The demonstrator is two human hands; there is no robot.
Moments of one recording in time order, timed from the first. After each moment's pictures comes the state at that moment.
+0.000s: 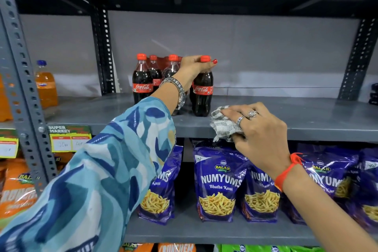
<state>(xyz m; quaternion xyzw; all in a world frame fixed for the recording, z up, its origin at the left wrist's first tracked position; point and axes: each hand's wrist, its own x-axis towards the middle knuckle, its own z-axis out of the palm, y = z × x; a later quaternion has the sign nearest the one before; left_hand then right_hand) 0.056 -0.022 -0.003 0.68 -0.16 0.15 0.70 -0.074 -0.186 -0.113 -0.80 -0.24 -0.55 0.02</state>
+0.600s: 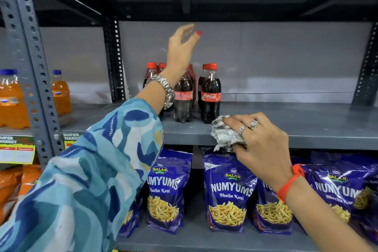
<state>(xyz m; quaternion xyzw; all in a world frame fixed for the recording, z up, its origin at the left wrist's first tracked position) 0.028 0.016 0.037 0.67 -0.22 0.40 0.58 -0.075 -0.166 -0.114 -0.80 -0.24 -0.55 0.05</state>
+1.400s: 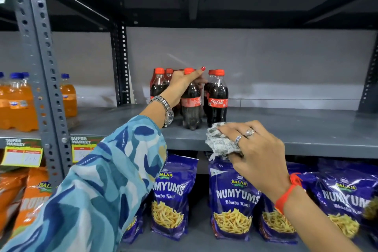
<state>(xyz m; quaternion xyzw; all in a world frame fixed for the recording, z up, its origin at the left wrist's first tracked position) 0.048 0.044 -0.009 0.69 -0.17 0.18 0.68 -0.078 -0.145 -0.117 -0.80 -0.26 -0.54 0.05</state>
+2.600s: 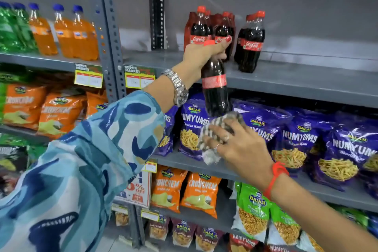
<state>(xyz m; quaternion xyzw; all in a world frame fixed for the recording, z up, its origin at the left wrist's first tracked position) -0.093 0.061 -0.069 0.62 -0.03 0.16 0.77 -0.176 -0.101 -0.207 -0.77 -0.42 -0.46 -0.12</state>
